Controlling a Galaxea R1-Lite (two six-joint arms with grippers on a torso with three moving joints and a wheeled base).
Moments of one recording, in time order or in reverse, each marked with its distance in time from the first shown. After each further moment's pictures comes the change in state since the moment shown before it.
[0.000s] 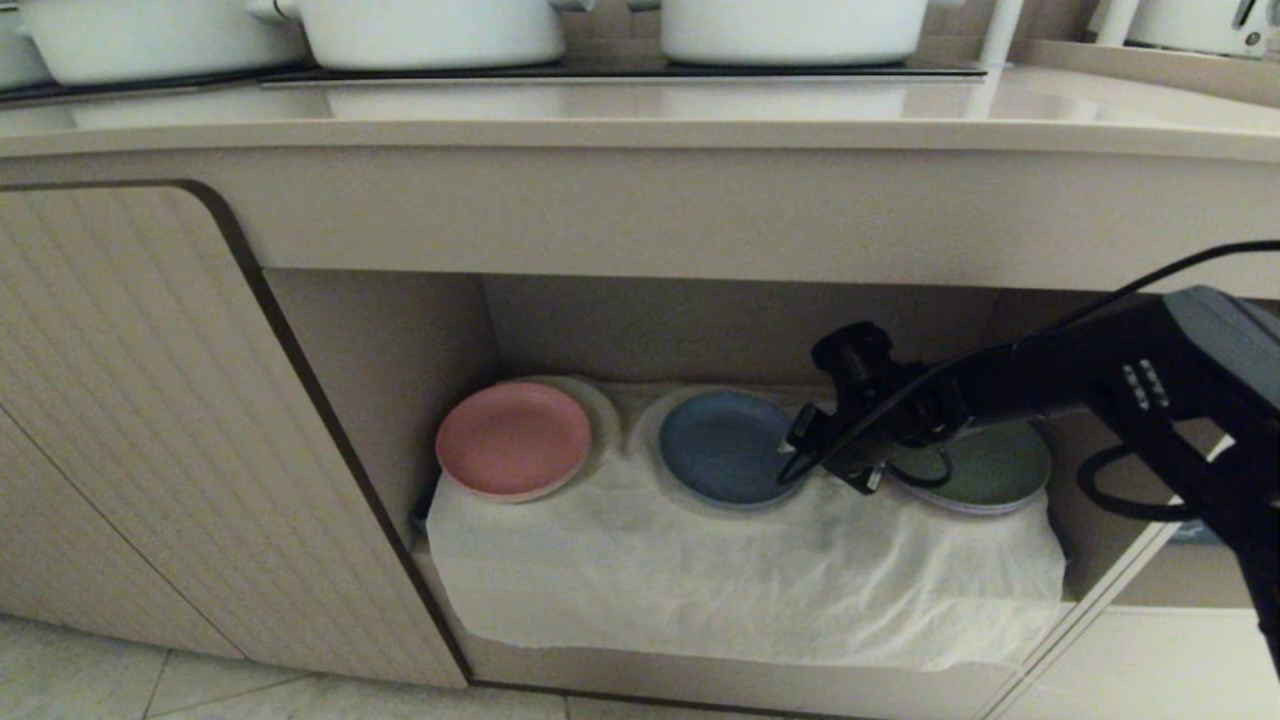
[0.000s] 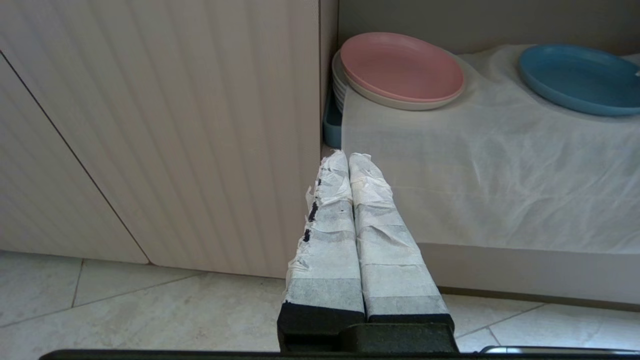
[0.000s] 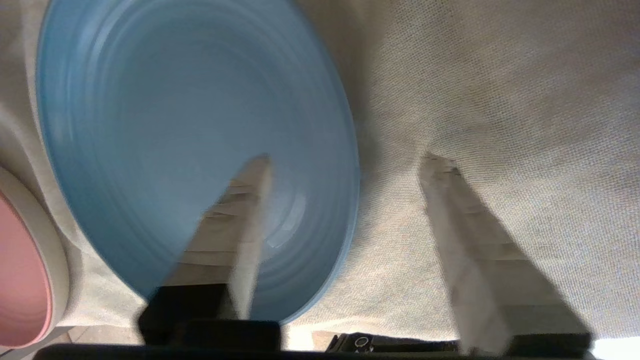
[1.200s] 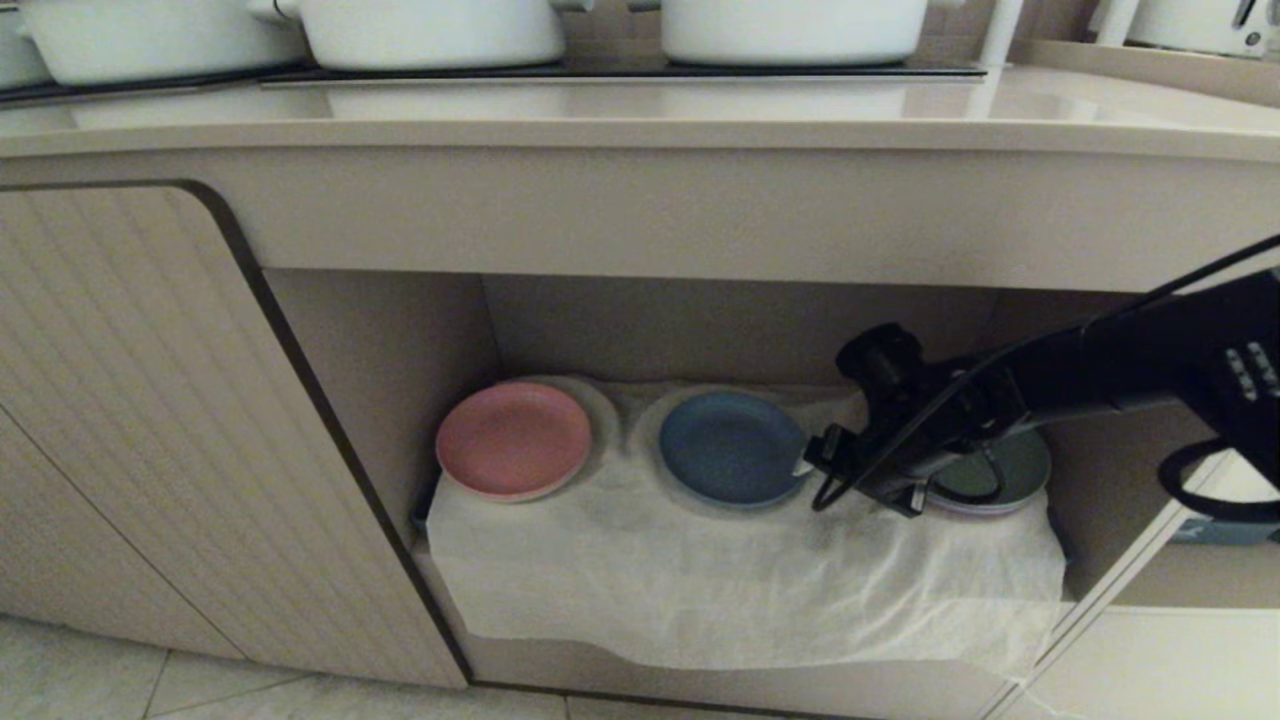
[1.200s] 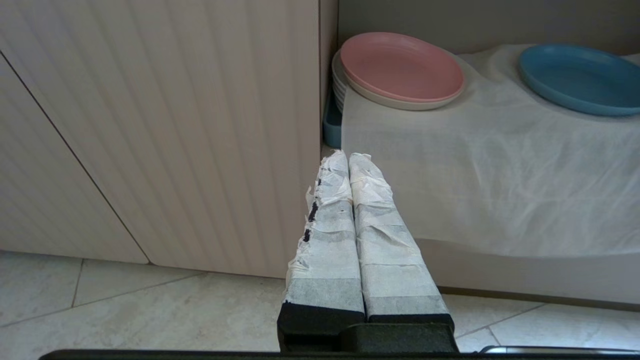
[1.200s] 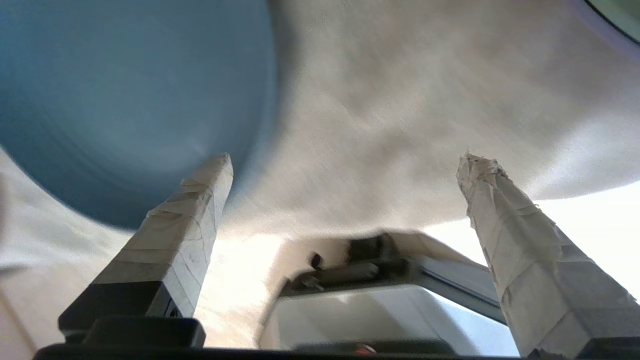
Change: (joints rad) left arm 0.000 0.000 0.000 0.000 0.000 0.000; right arm 0.000 -0.135 0.135 0.138 0.005 -0.080
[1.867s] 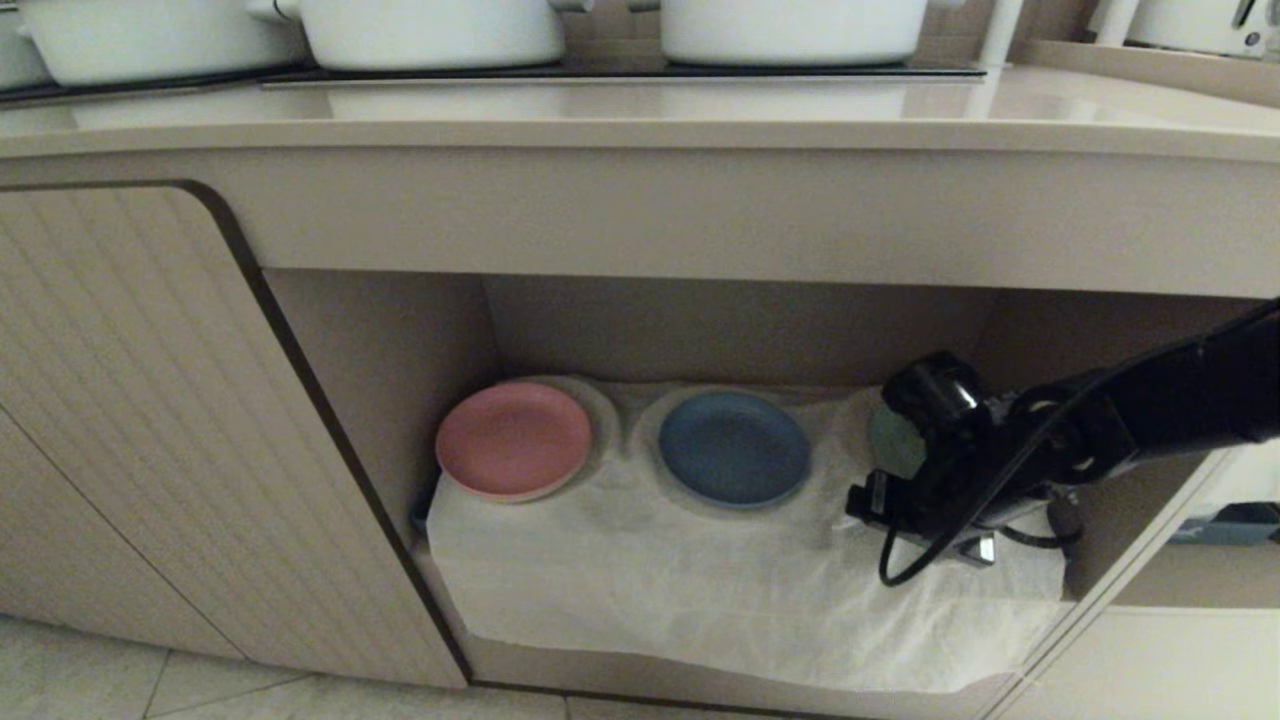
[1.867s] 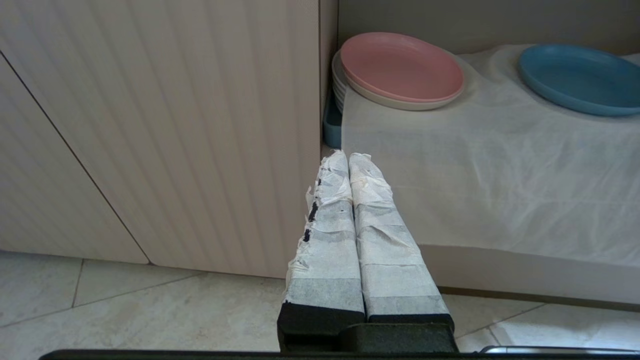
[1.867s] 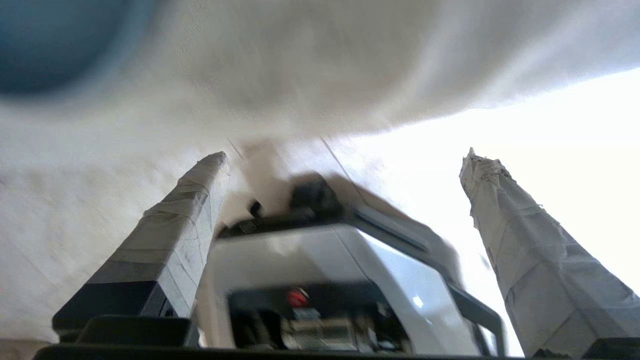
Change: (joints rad) left arm 0.000 0.000 0.000 0.000 0.000 0.000; right arm 0.001 -0.187 0.285 -0.008 -0.003 -0.115
